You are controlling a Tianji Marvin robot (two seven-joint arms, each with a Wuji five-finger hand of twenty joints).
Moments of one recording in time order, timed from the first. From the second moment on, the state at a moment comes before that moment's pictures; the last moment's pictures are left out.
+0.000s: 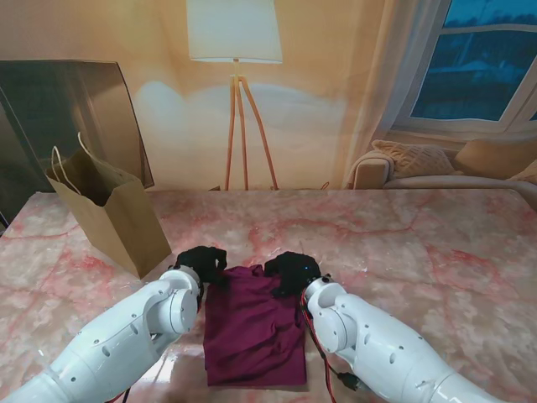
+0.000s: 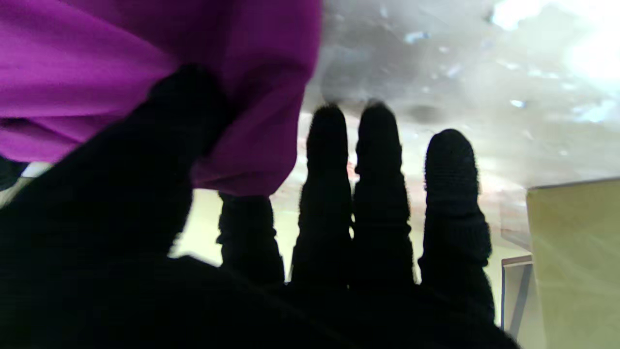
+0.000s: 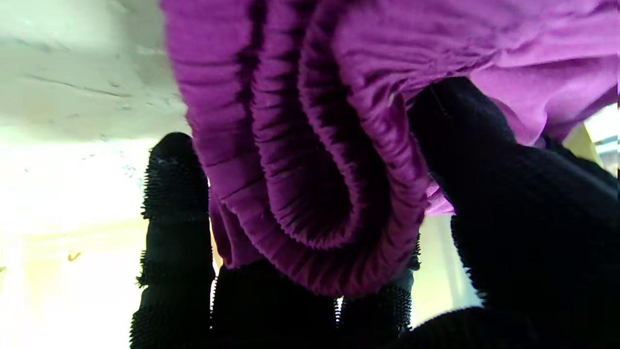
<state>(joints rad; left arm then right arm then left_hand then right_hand) 1.14 -1.15 -0.73 -1.22 0.63 0.39 0.05 -1.09 -1.21 0.62 -1.06 -0.66 0.05 -0.28 0.56 -0.77 0.91 -0.17 0.65 -0.26 1.26 1.06 0.99 0.04 0.40 0.49 0.90 0.08 0.53 0.63 0.50 0.24 1.19 0.56 0.49 -1.00 1.16 -0.35 0.81 -0.37 0.95 0.84 0.84 -0.02 0.61 0.37 0.94 0.00 0.41 0.55 0.77 0.15 1.10 0.59</state>
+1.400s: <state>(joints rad) 1.27 -1.15 -0.88 -1.30 0.76 0.28 0.21 -1.11 -1.21 0.62 -1.14 -0.68 0.18 -0.26 0.70 -0.71 0.84 -0.22 0.86 -0.31 0.88 0.35 1.30 -0.04 0.27 0.63 1.02 0.08 0.63 0.67 0.37 0.28 1.09 0.55 0.45 -0.93 1.18 -0.32 0.77 -0.35 0.86 0.43 0.68 -0.13 0.87 0.77 0.79 -0.02 0.83 0.97 0.60 0.14 1.22 0.69</state>
